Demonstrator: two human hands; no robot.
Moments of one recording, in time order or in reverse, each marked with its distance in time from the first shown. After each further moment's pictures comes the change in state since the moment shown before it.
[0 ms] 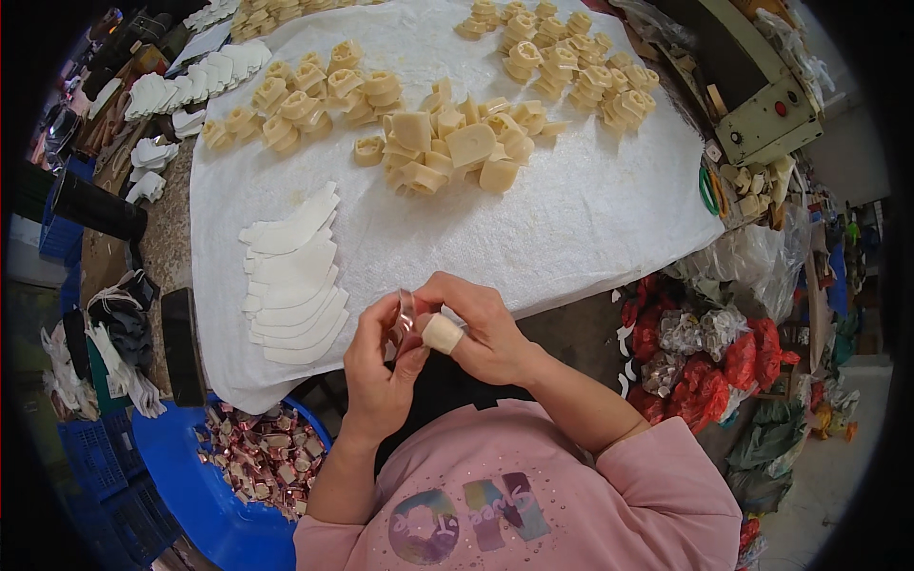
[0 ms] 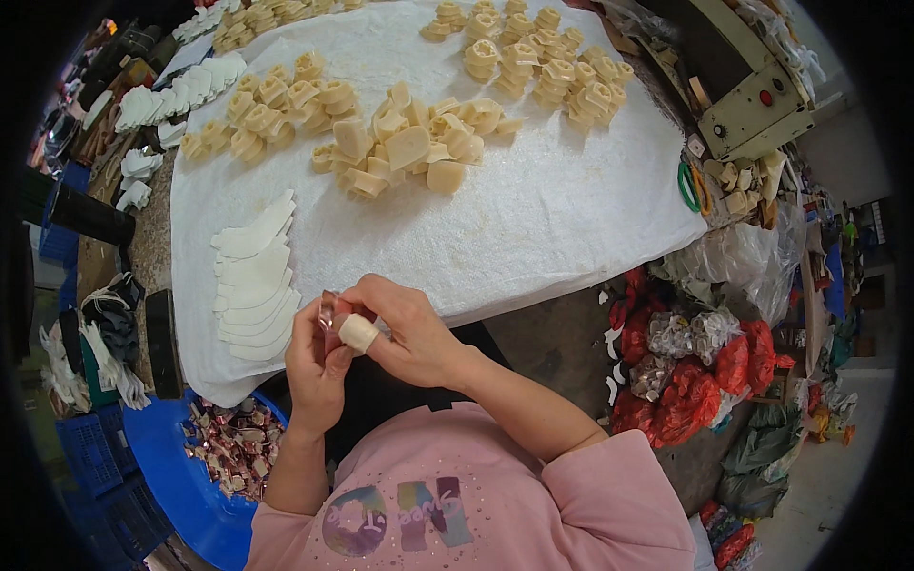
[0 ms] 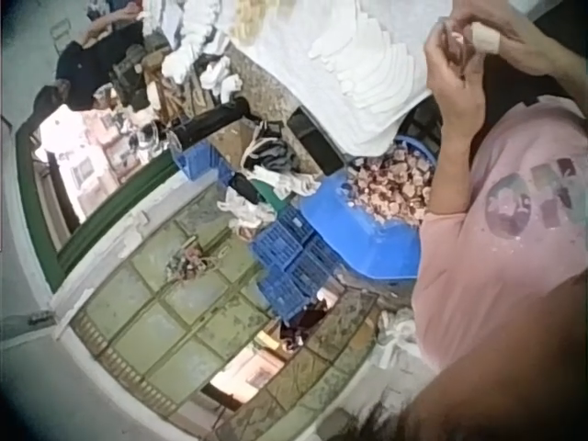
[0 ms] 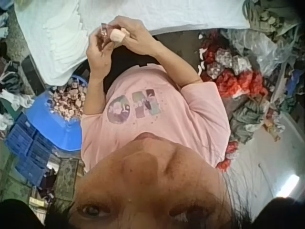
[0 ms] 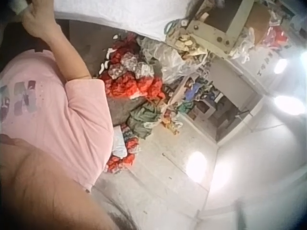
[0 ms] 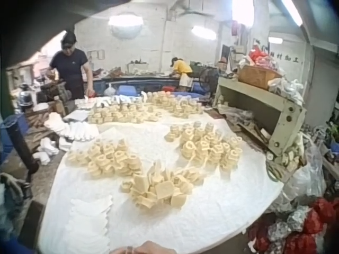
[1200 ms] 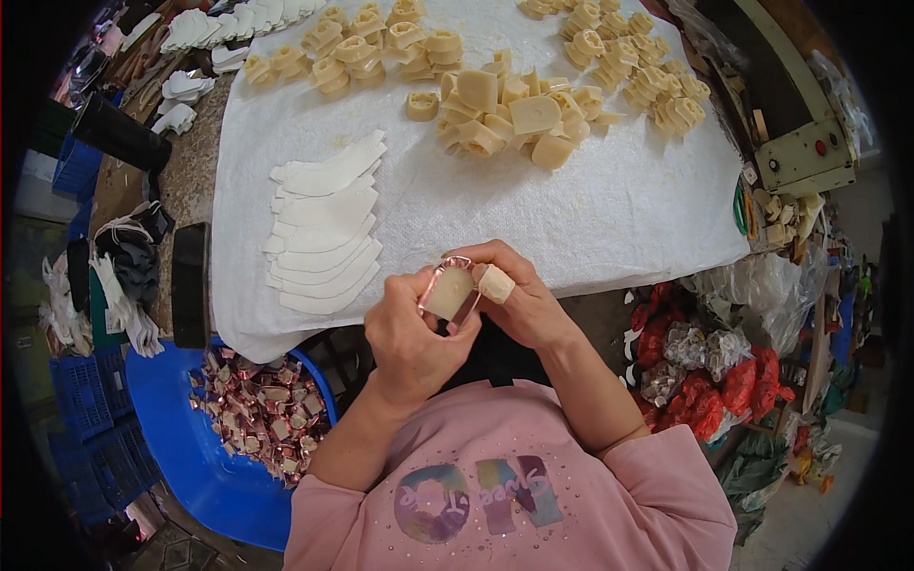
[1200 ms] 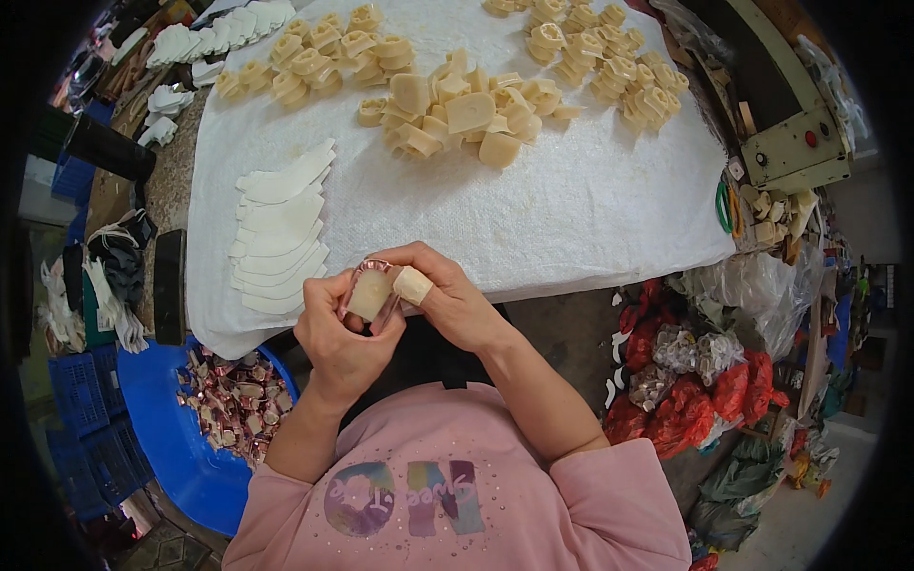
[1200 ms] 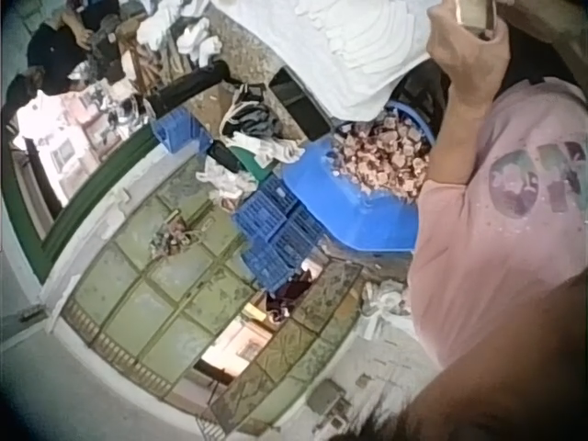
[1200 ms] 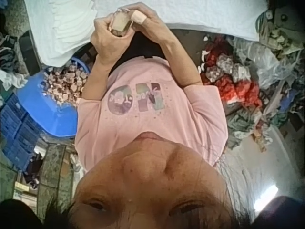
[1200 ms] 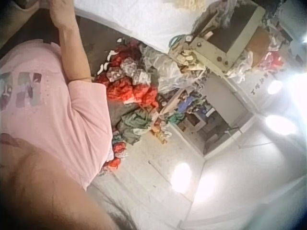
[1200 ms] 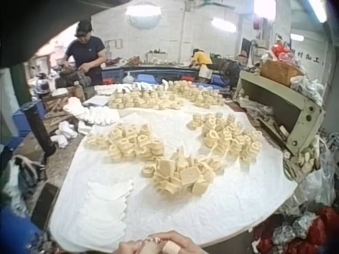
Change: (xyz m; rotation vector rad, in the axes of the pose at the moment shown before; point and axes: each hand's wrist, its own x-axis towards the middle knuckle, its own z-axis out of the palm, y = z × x) left_hand 0.007 0.006 0.016 0.657 0.314 0.308; right_hand -0.009 0.025 0.007 0.736 -0.049 0.297
